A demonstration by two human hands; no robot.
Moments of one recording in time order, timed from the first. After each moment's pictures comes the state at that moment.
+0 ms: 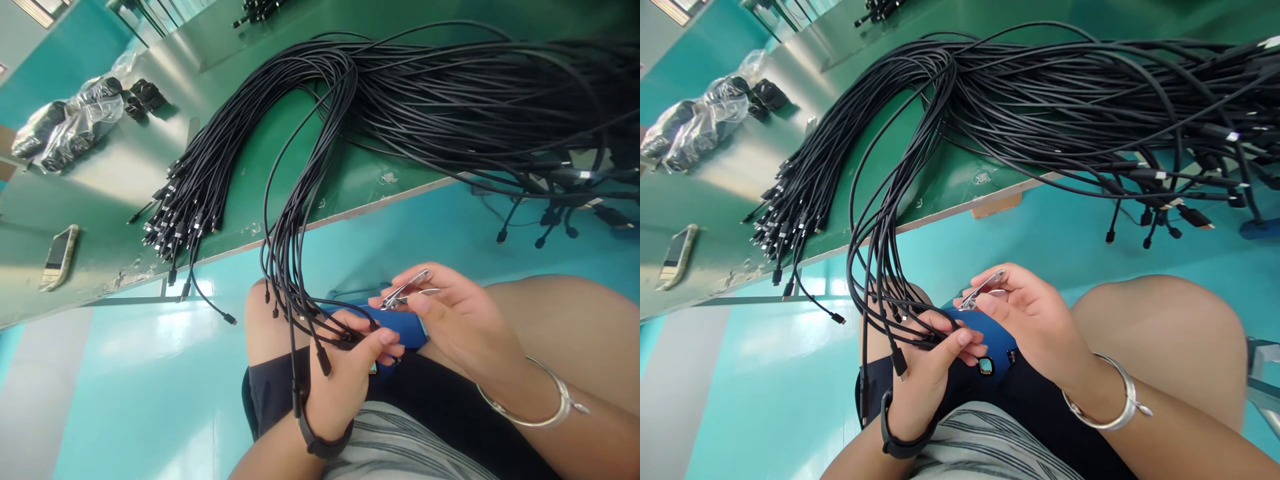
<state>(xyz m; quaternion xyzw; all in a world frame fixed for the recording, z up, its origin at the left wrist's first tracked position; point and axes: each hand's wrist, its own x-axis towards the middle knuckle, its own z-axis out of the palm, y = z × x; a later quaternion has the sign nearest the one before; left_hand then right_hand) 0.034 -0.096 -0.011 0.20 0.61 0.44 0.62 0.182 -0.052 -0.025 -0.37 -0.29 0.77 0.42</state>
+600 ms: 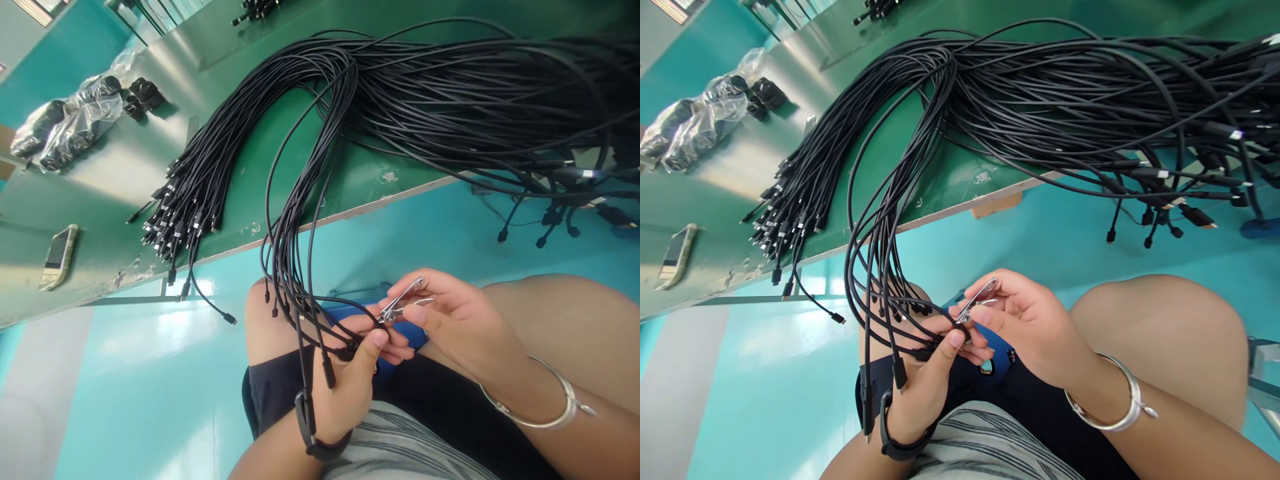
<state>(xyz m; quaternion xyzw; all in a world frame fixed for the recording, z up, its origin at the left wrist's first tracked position) 0.030 -0.101 -0.014 0.30 0.52 0.47 0.66 0.179 -0.053 -0.026 -0.28 -0.29 0.81 0.42</state>
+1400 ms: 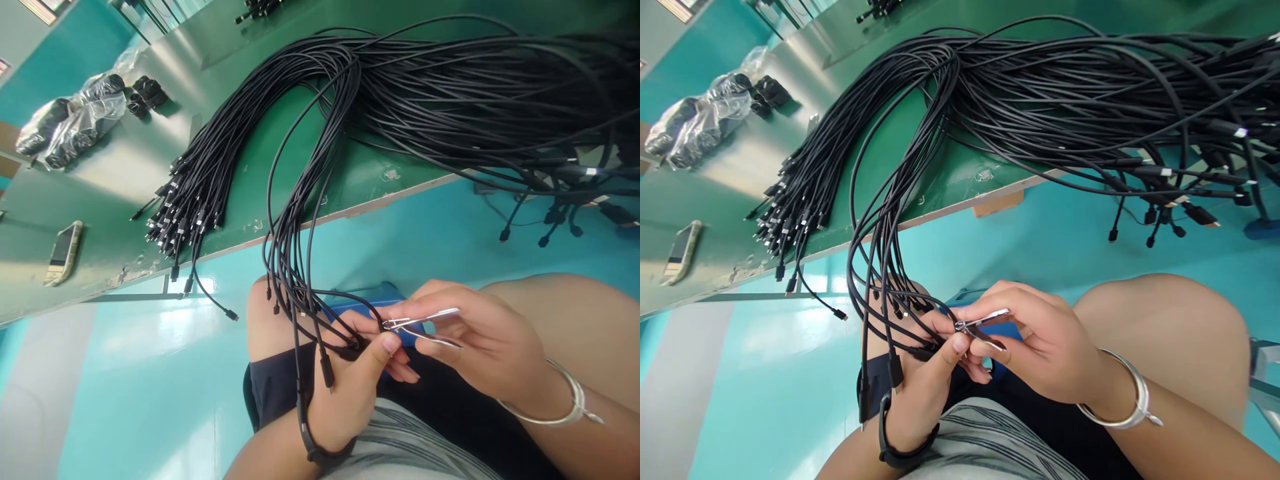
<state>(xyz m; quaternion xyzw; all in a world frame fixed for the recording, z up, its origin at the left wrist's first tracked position) 0.035 -0.104 -0.010 0.24 0.49 0.50 0.68 0.195 -0.056 -0.023 -0.28 -0.62 0.57 0.46</state>
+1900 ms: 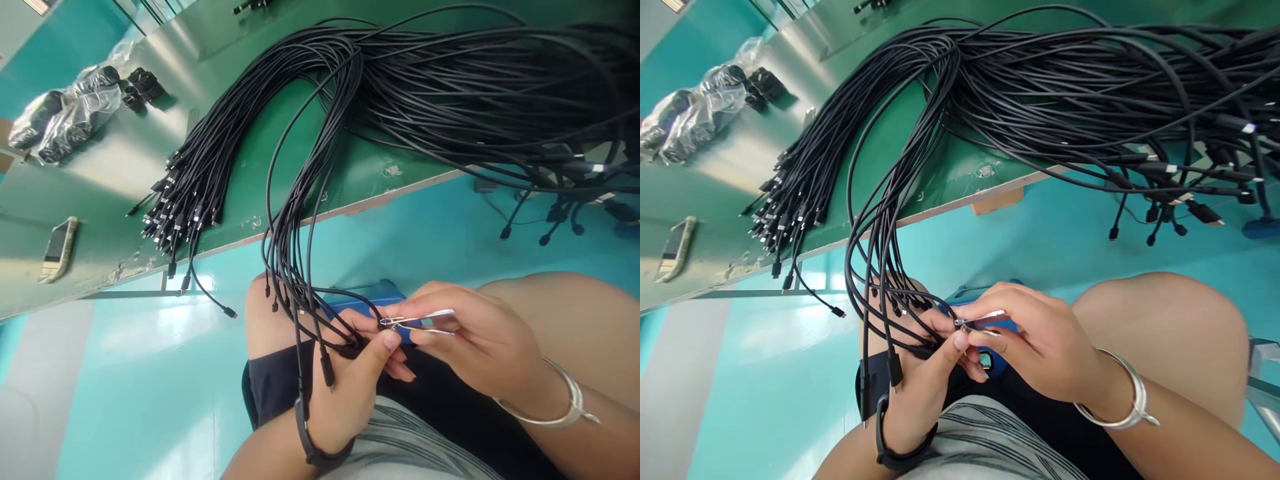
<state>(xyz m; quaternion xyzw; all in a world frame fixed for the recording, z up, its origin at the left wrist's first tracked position) 0.038 -0.100 0.000 0.23 0.55 0.47 0.65 0.193 -0.054 -0.022 -0.33 -0.67 0.49 0.44</state>
